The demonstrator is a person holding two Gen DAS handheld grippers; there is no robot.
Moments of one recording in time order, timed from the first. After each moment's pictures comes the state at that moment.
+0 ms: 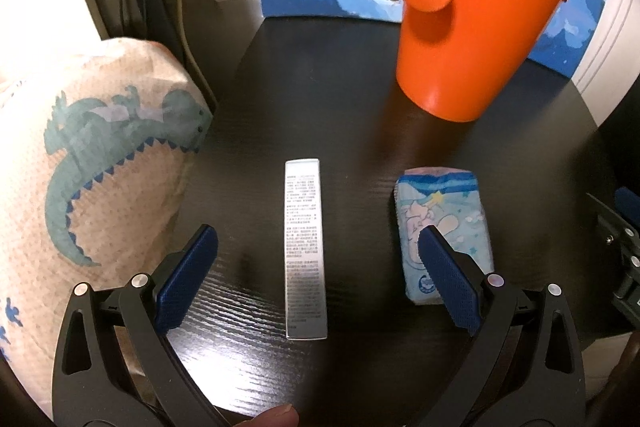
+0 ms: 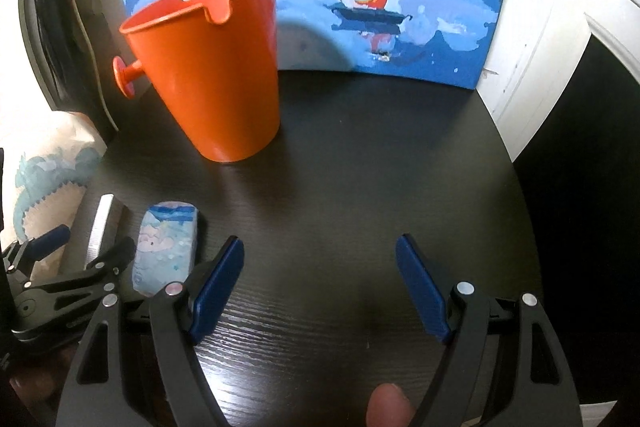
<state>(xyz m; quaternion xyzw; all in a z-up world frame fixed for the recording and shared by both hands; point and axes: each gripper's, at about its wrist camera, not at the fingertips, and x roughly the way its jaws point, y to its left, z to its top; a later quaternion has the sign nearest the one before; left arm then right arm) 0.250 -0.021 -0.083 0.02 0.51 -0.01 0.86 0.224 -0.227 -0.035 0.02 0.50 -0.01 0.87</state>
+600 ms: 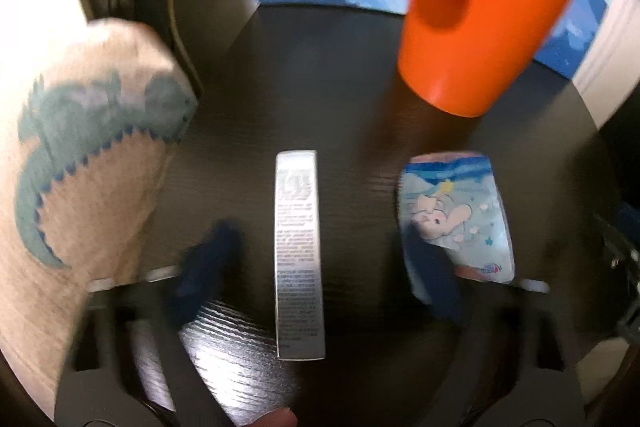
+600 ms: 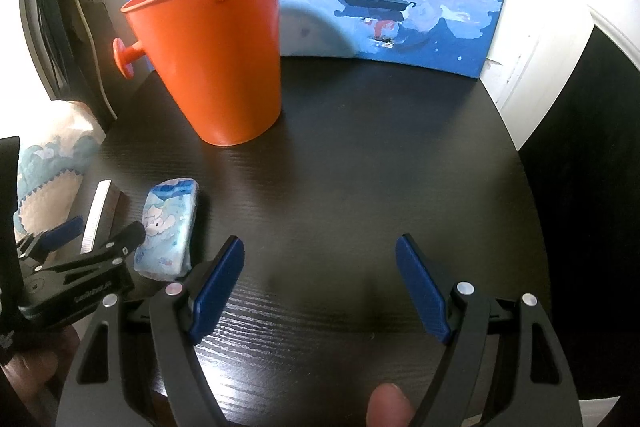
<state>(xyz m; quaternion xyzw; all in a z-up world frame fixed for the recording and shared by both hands) 0.259 -0.022 -0.095 0.02 0.50 -0.04 0.86 0.219 -0.226 -0.040 0.02 0.50 -0.01 0.87</state>
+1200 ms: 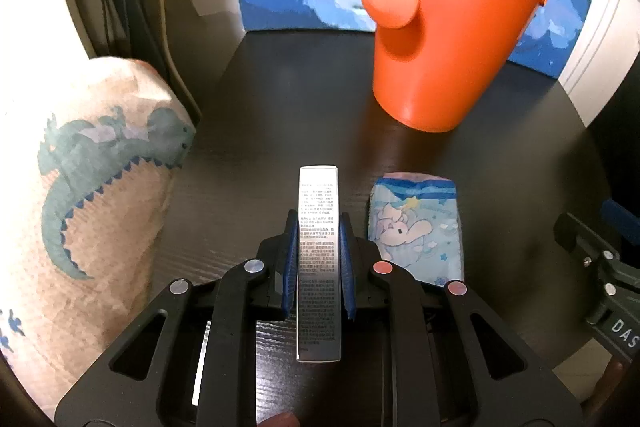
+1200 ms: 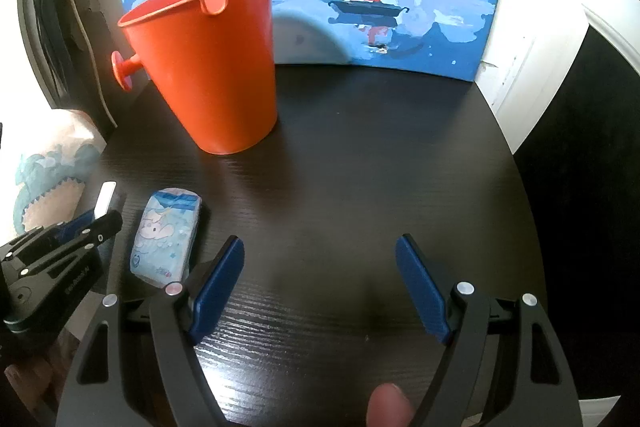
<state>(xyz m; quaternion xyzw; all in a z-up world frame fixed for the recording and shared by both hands) 0.251 -0.031 -0.071 0.03 0.49 -0.03 0.87 0.218 -0.229 -0.038 0.03 0.49 -0.01 0.87</state>
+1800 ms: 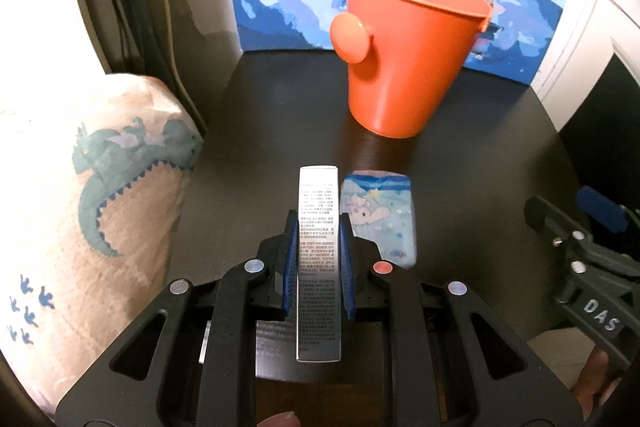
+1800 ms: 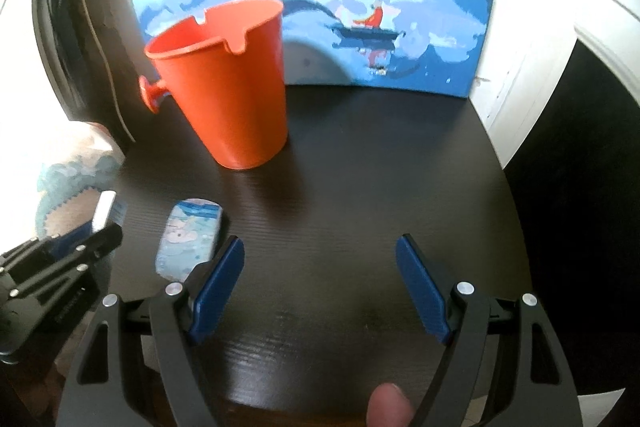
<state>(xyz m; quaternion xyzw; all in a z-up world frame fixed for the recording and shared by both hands) 0.220 -0.041 -0.028 0.03 0.49 -0.05 0.87 0.199 -0.230 -0.006 0.04 0.47 0.00 0.88</state>
